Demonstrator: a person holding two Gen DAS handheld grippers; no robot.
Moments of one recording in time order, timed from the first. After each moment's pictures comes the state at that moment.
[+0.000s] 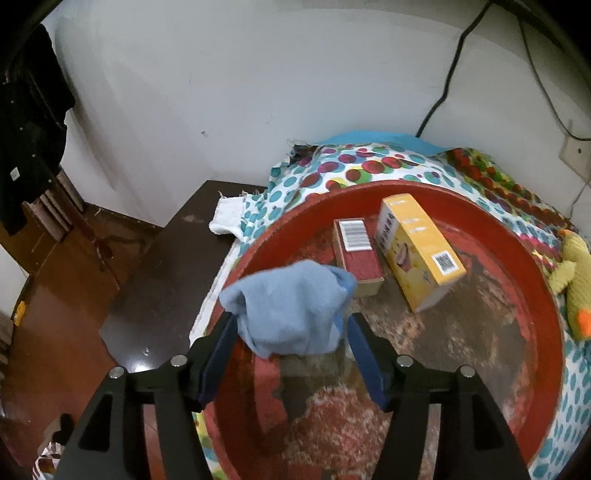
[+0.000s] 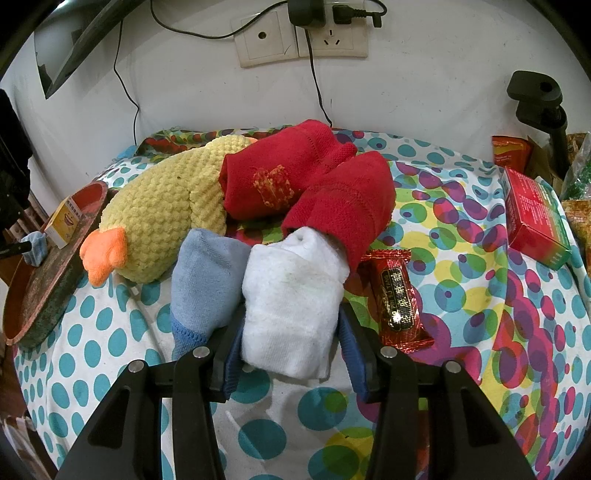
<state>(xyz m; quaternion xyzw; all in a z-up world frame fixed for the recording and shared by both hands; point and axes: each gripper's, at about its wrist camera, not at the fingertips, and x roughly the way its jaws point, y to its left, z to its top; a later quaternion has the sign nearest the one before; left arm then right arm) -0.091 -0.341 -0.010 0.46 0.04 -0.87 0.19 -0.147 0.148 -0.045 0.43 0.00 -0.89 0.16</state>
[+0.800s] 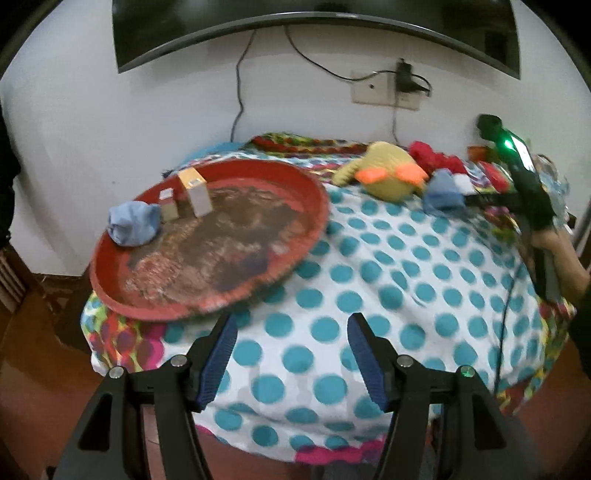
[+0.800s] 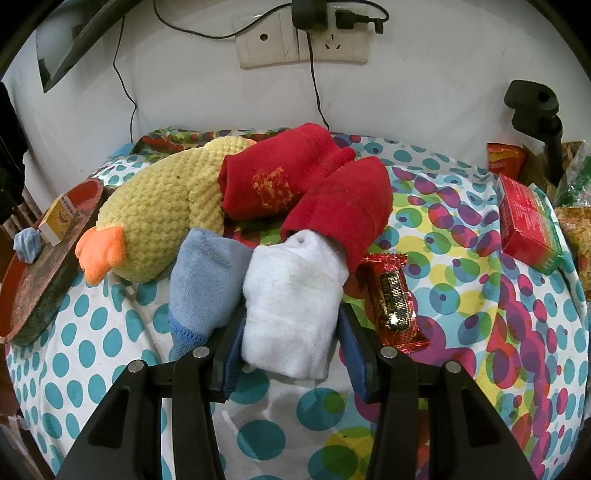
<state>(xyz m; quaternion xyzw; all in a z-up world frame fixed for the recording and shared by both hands) 0.087 -0.126 -0.014 0.38 -0.03 -0.92 0.01 -0.142 0.147 -0.044 0.42 0.02 -0.90 0.14</state>
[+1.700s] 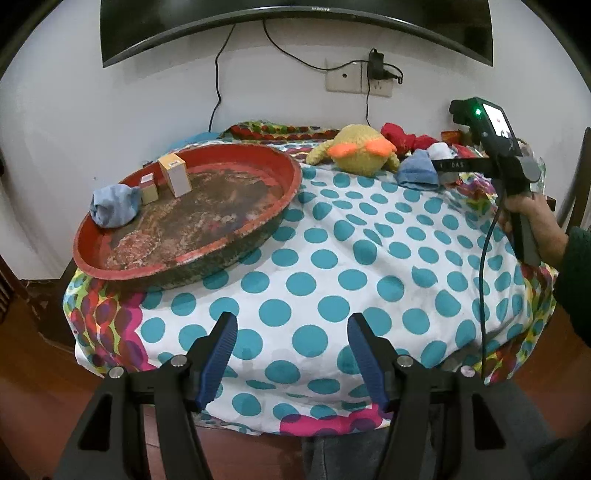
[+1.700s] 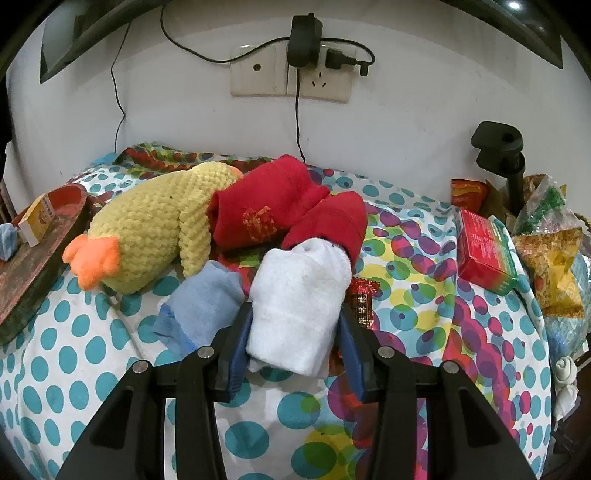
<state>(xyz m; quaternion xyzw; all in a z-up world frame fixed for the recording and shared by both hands) 0.114 -0.124 -0.031 0.39 -0.03 -0.92 -0.03 -0.124 0.141 -0.031 0.36 0.07 -0.93 0.08</state>
